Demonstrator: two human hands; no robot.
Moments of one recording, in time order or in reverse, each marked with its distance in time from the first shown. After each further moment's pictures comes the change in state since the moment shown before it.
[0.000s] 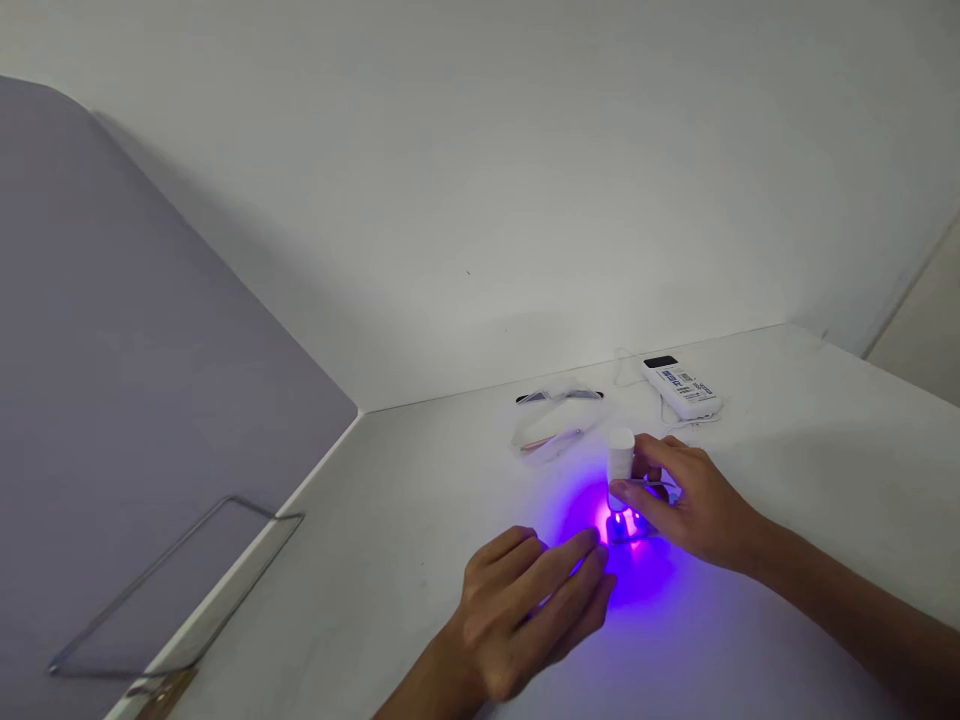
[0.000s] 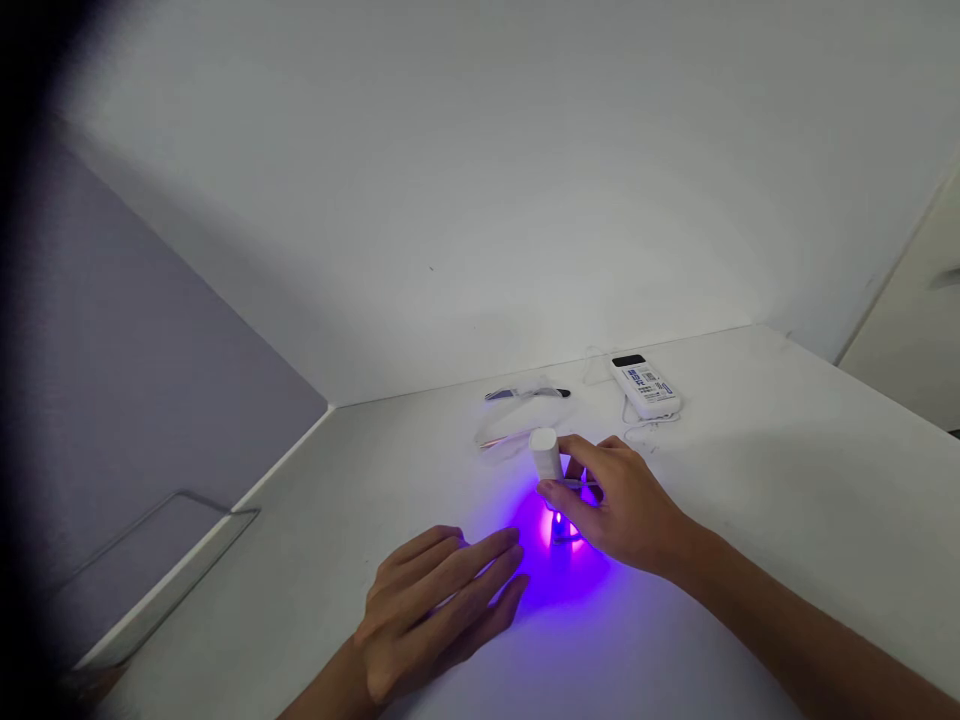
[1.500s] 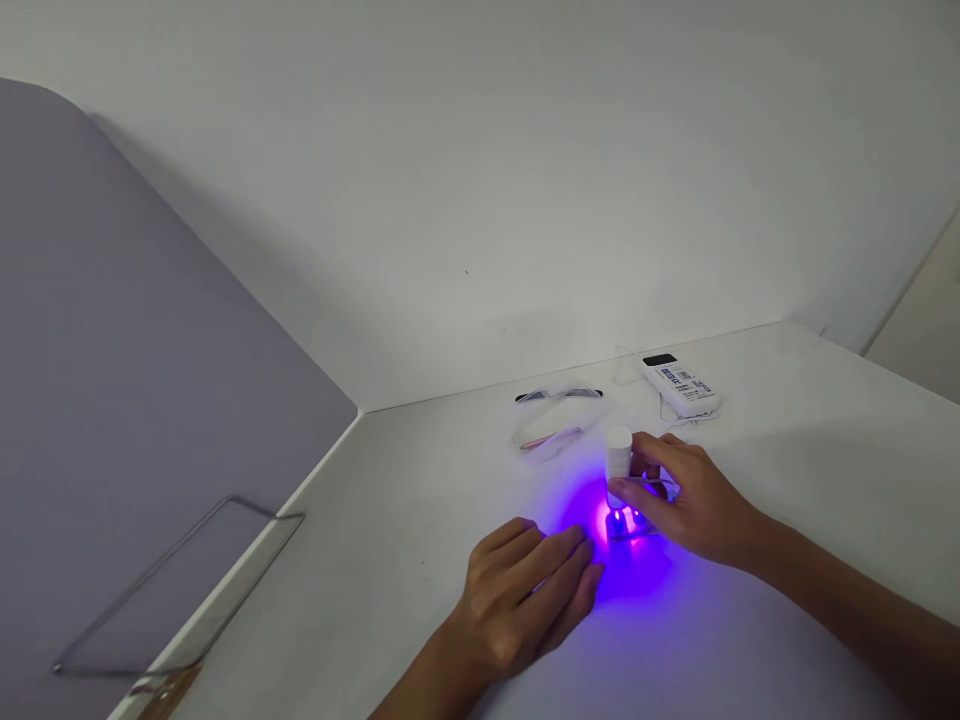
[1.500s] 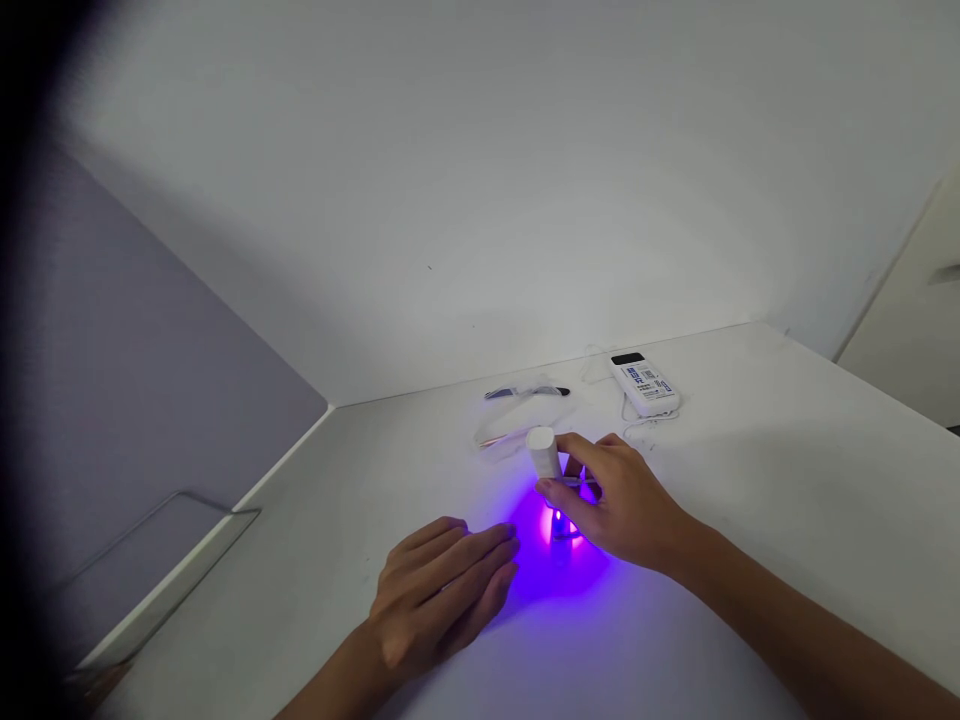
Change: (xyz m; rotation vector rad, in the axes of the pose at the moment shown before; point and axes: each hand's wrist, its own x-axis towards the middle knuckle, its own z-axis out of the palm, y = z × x) left_hand 0.002 -0.002 0.001 -0.037 -0.046 -0.042; right_hand 0.001 0.001 0.000 -0.008 0.002 -0.013
